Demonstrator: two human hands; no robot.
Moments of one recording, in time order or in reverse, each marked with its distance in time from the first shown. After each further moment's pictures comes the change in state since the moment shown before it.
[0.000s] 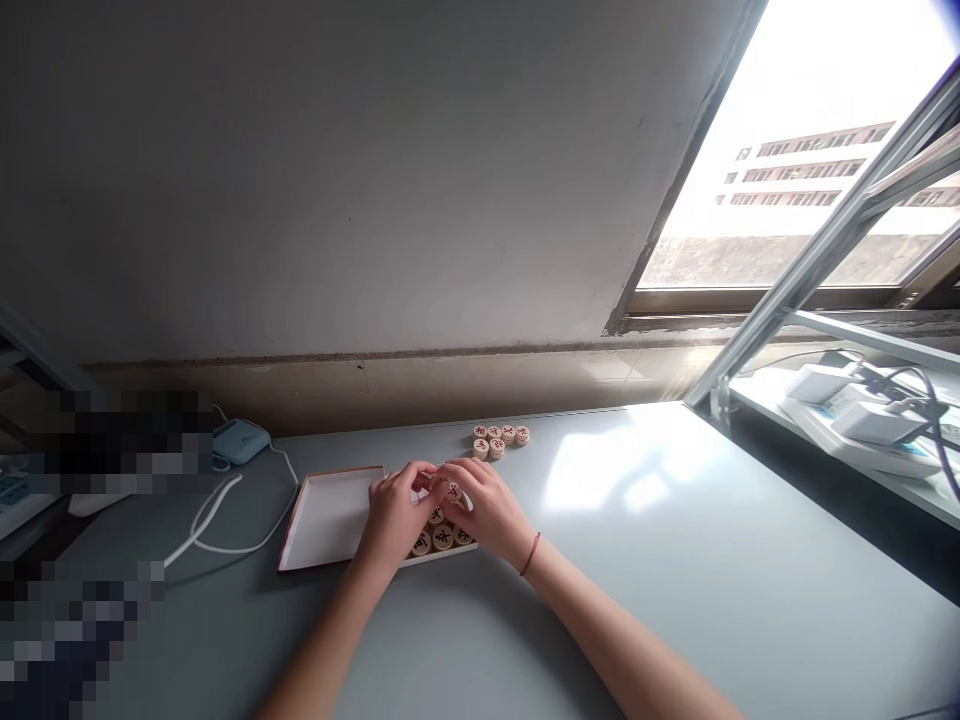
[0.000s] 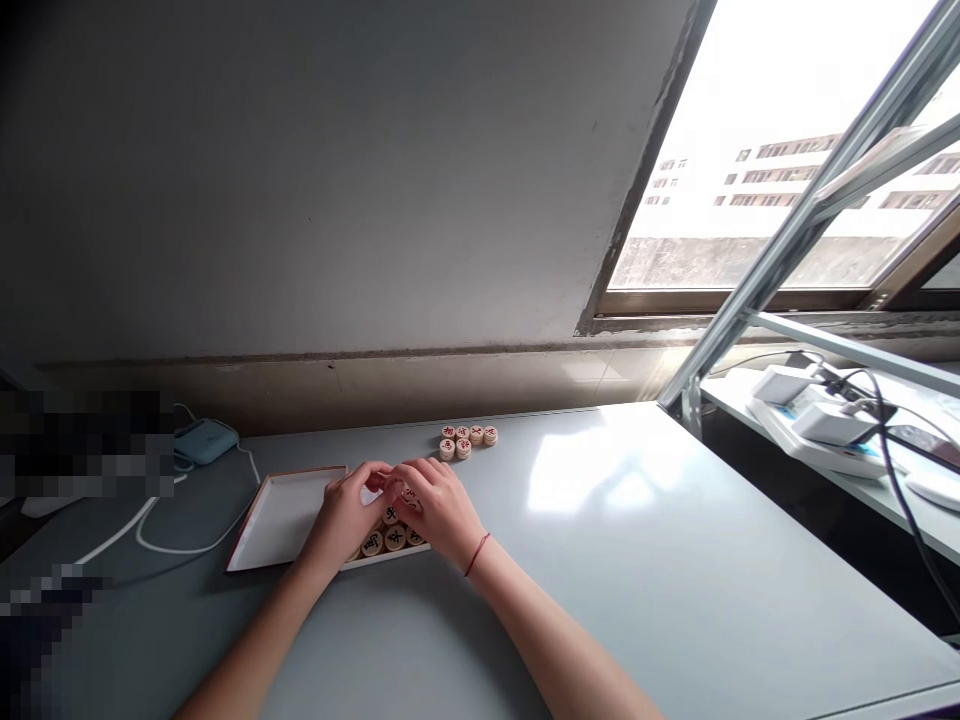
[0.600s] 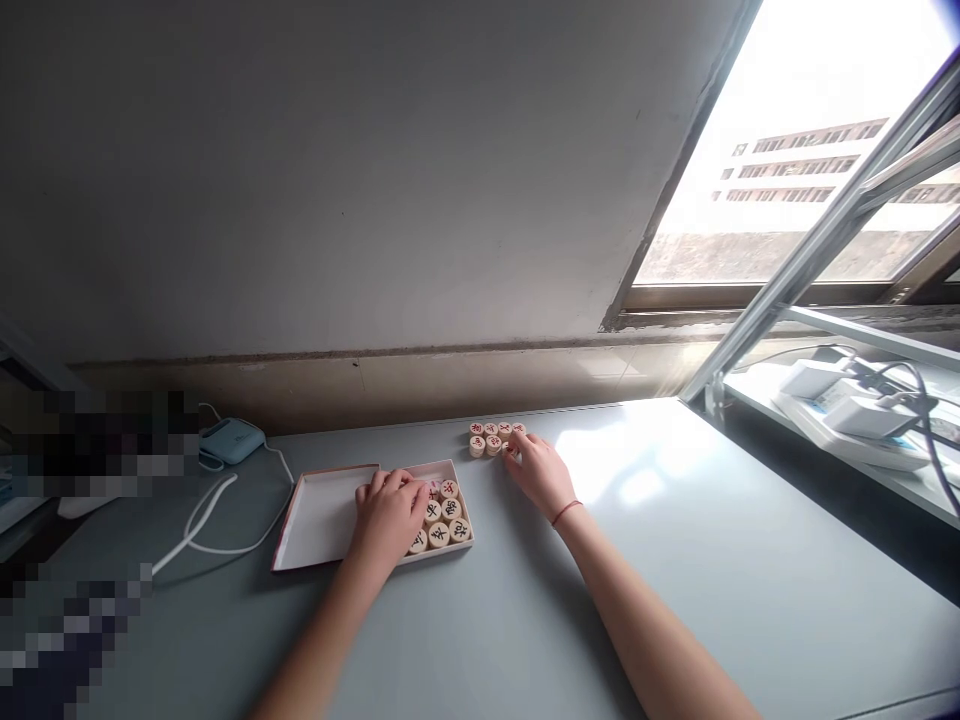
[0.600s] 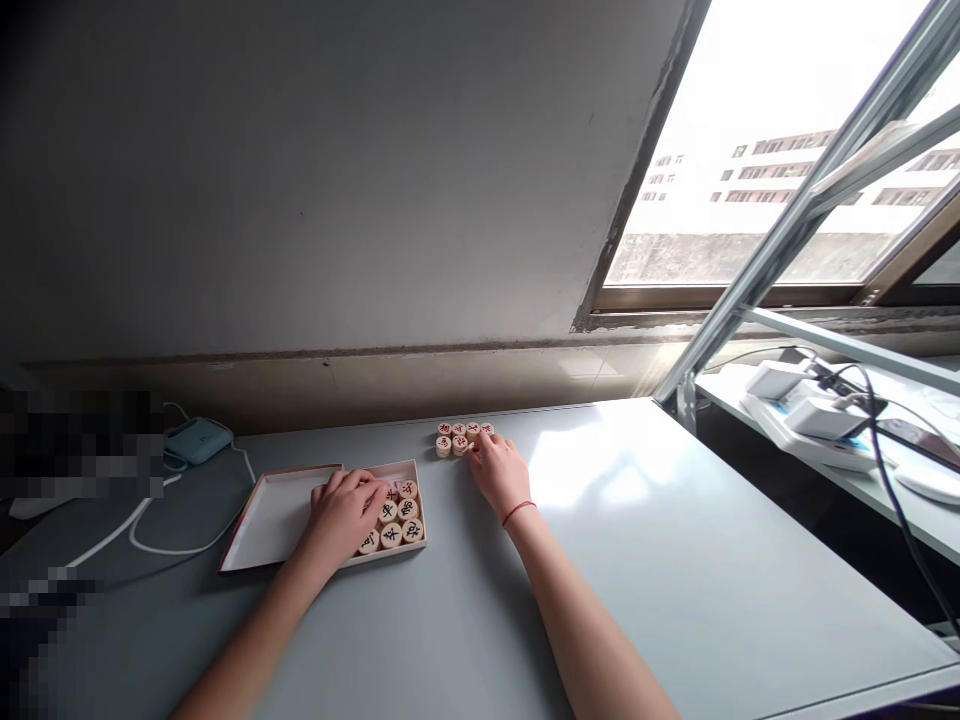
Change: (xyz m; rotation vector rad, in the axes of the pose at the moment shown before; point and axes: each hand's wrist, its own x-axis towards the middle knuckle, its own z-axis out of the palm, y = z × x) left_hand -0.008 -0.008 0.005 0.427 -0.149 0.000; right_hand -0.017 0.080 -0.036 -0.488 -0.090 0.591
